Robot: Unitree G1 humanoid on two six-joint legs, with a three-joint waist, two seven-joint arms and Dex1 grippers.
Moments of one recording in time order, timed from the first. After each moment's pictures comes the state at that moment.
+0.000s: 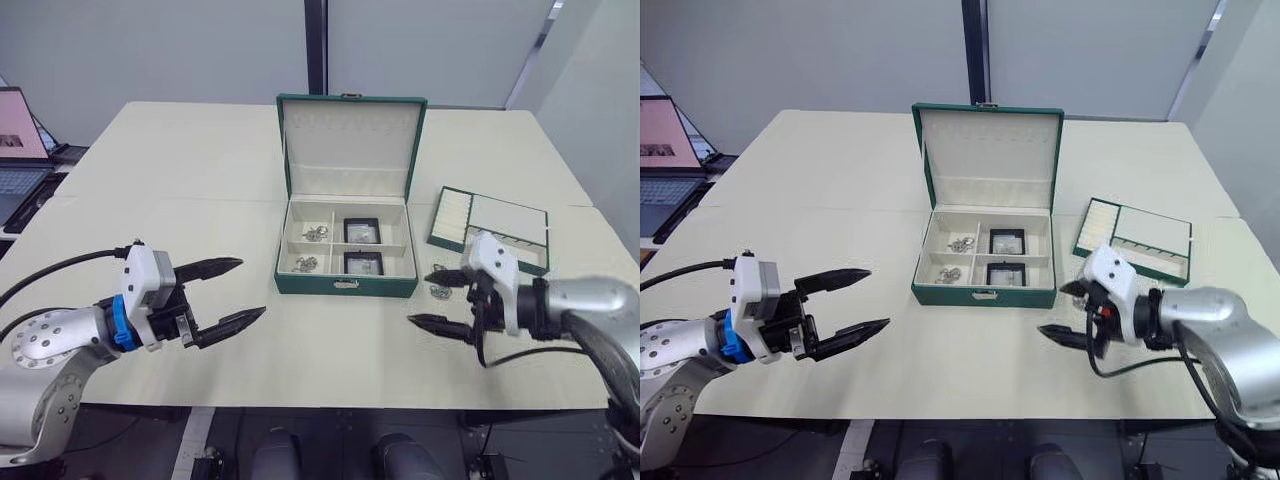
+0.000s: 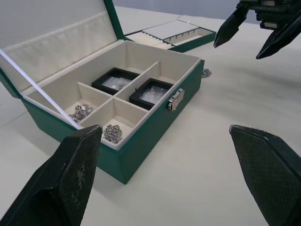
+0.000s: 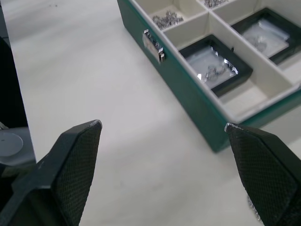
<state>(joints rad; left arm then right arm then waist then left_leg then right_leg) 0.07 0.80 0.36 -0.43 -0.66 0.38 -1.05 -0.19 -0.70 -0.19 -0.80 0.43 1.22 0.95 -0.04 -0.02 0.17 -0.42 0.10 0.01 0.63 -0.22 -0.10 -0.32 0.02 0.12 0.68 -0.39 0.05</state>
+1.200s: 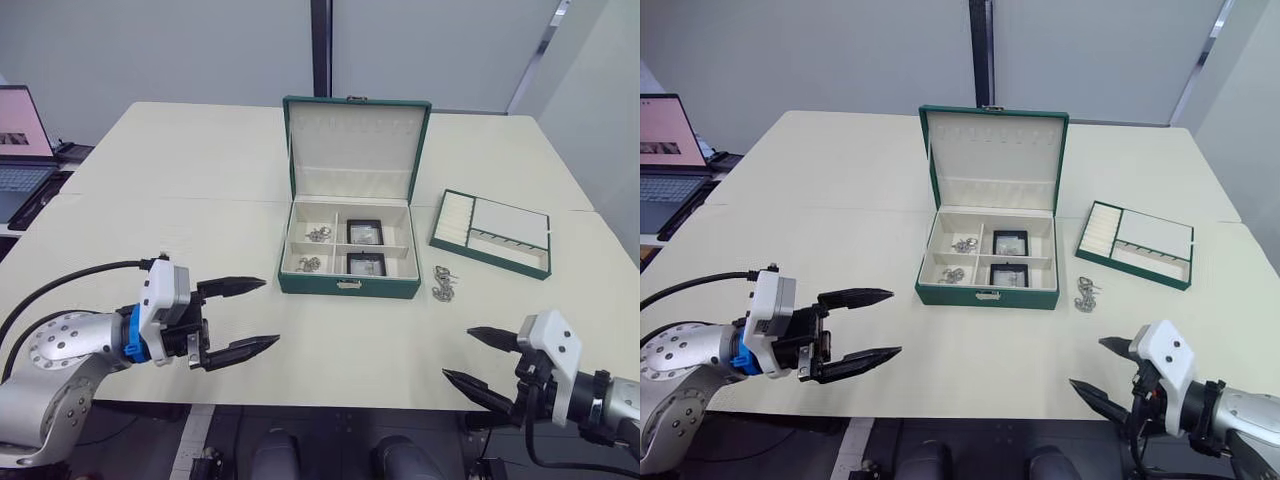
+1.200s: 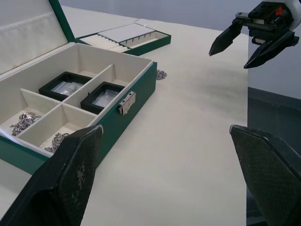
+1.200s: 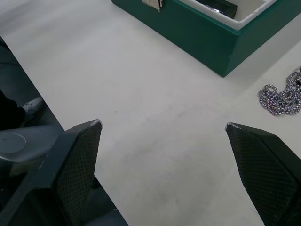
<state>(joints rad) 0.05 0.83 0.29 -0.46 -0.70 0.39 -1.14 0.38 -0.71 -0.43 -0.92 0.60 0.86 0.79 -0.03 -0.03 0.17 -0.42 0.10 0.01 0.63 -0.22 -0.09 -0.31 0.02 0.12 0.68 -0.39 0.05</state>
